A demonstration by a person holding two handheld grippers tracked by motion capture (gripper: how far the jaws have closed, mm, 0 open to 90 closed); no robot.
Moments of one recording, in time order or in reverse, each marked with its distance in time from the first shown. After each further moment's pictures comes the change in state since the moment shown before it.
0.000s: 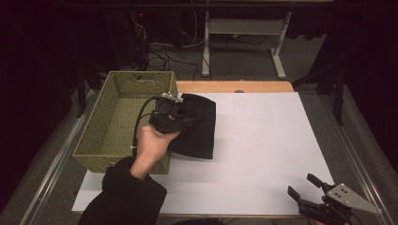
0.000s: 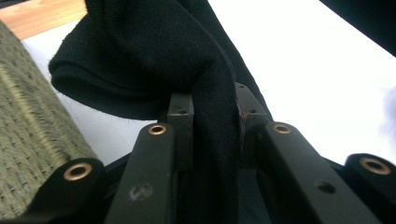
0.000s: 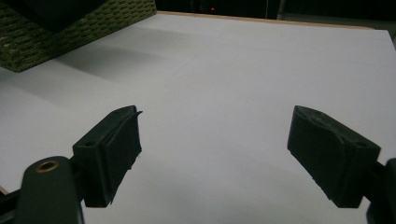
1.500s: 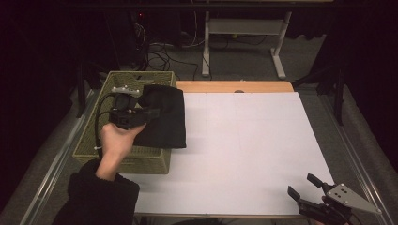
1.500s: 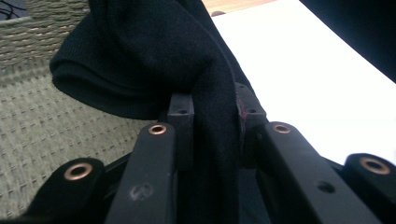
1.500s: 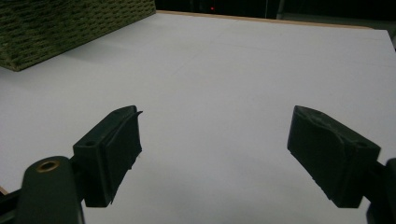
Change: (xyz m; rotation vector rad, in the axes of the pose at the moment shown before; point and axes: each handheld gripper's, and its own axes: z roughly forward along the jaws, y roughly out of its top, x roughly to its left) left arm 0.057 -0.027 -0.066 -0.112 0.068 -0.114; right arm 0.000 0.000 0.000 0.003 -0.002 -0.005
